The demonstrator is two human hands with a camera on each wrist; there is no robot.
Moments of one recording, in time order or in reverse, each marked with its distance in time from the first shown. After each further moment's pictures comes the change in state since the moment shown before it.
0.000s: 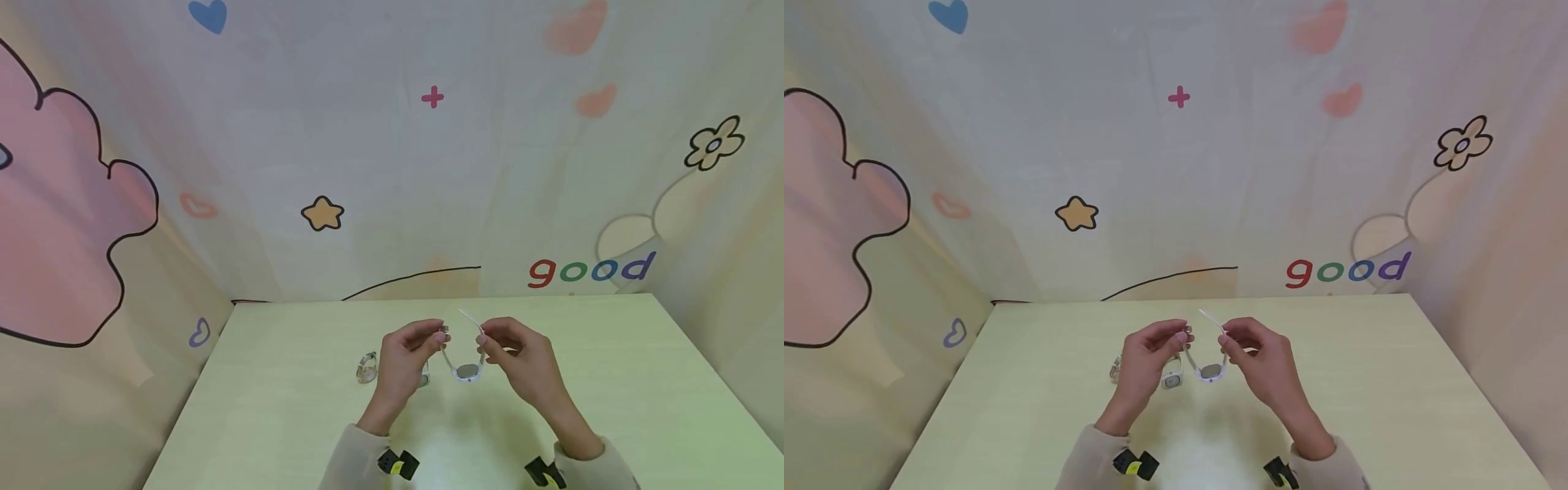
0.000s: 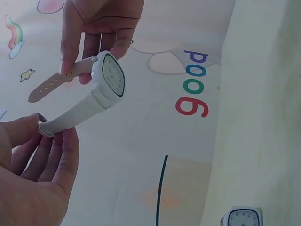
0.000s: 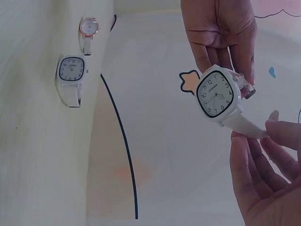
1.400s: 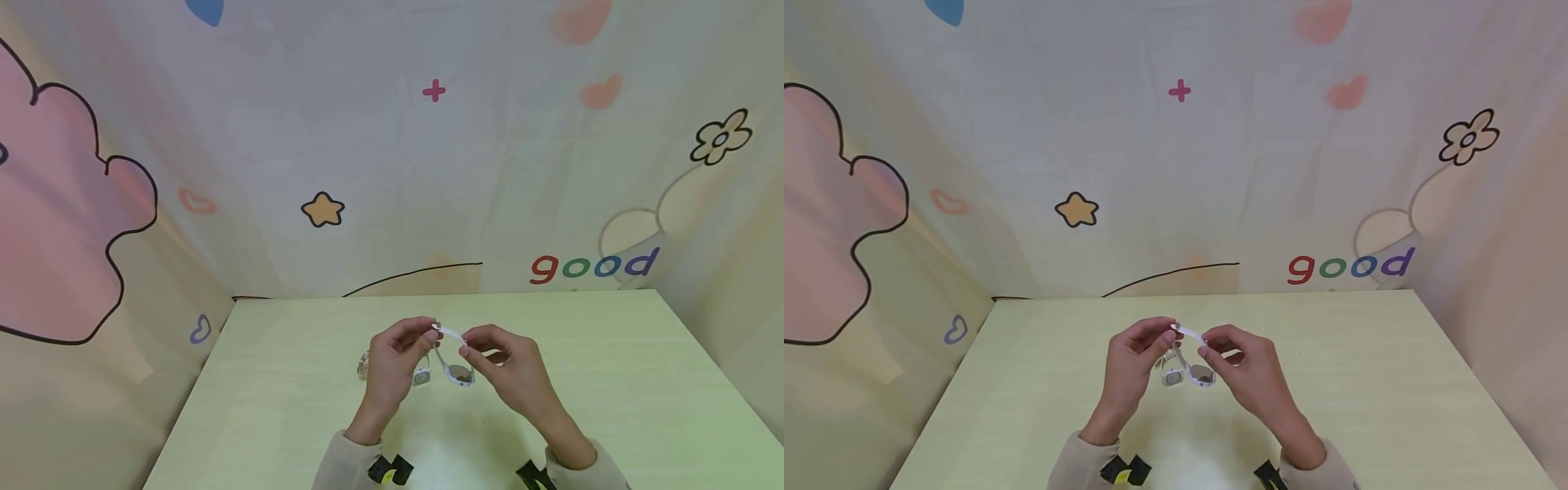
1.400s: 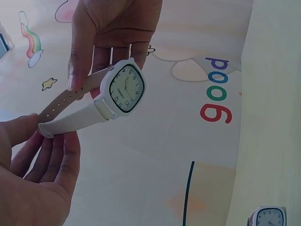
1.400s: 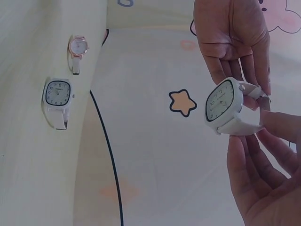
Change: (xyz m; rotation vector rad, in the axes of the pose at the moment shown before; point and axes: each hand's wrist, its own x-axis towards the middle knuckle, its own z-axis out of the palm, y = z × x) left_hand -0.016 0.026 -0.010 -0.020 0.015 0.027; right_hand -0.010 -0.022 0.016 -0.078 -0.037 -0.100
